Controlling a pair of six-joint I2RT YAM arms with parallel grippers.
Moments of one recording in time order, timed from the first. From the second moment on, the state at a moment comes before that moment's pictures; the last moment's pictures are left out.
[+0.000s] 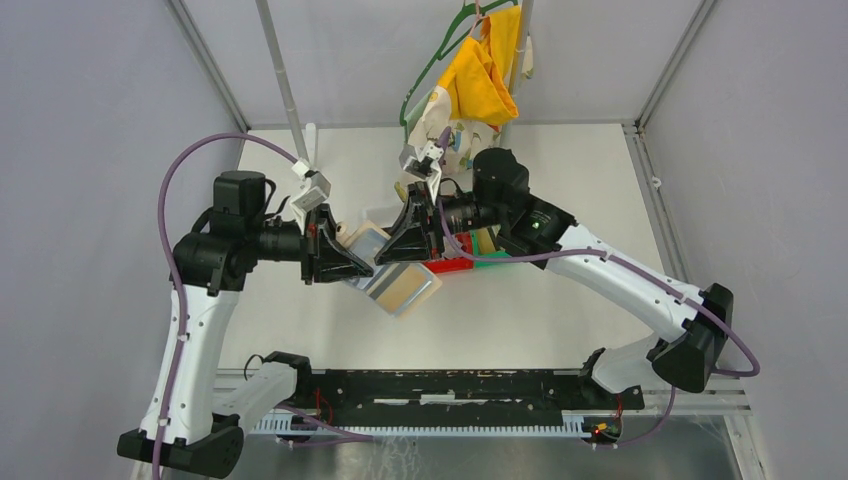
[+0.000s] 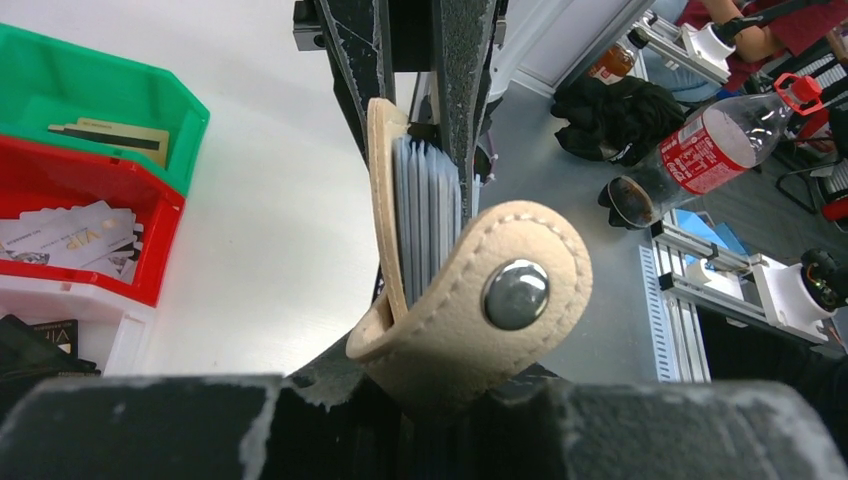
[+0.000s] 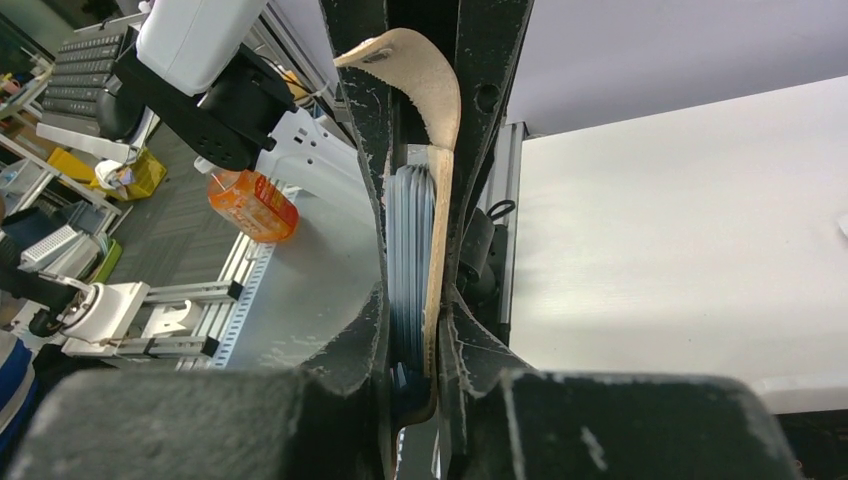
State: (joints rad) left arm -0.18 0.96 1.35 -1.10 1.27 0.28; right arm 0.90 1.41 1.38 0.00 -0.87 0.38
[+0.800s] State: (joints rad) left arm -0.18 0.93 1.32 -0.83 0.99 0.01; right arm 0.79 1.15 1.31 0.11 -0.62 0.52
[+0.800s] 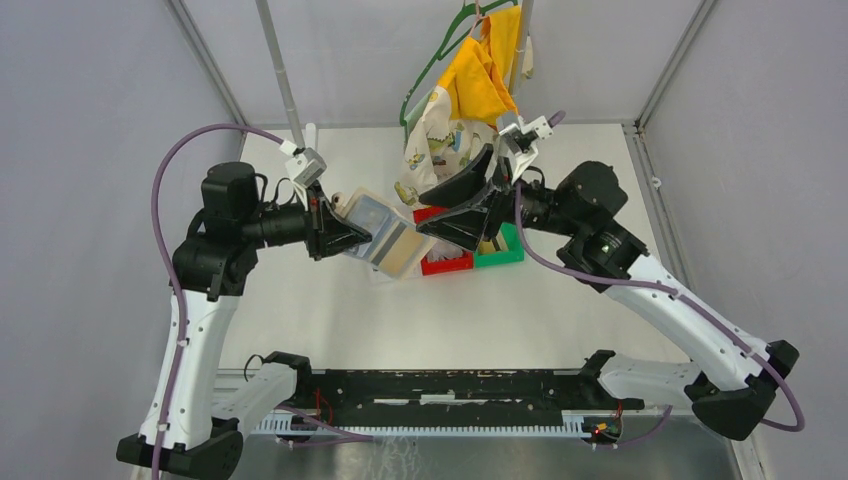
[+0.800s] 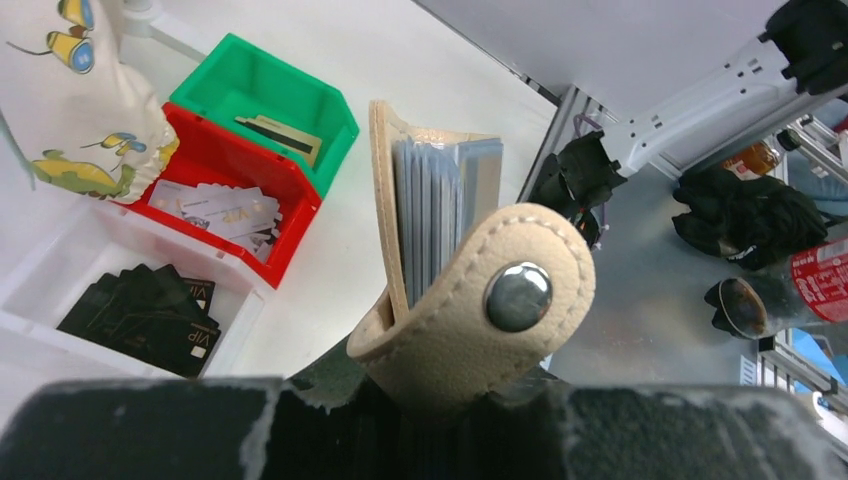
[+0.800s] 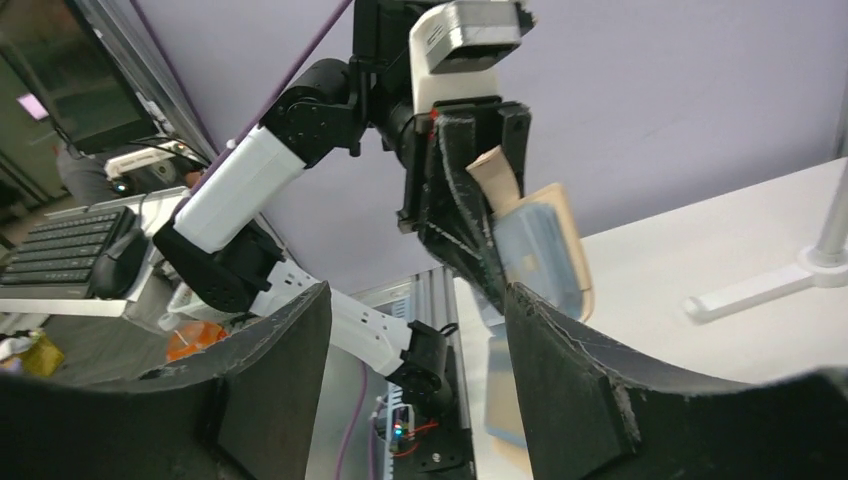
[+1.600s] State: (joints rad) left arm -0.18 0.95 1.32 -0.73 1.07 -0.11; right arm 0.88 1.30 1.13 0.40 -0.63 0.75
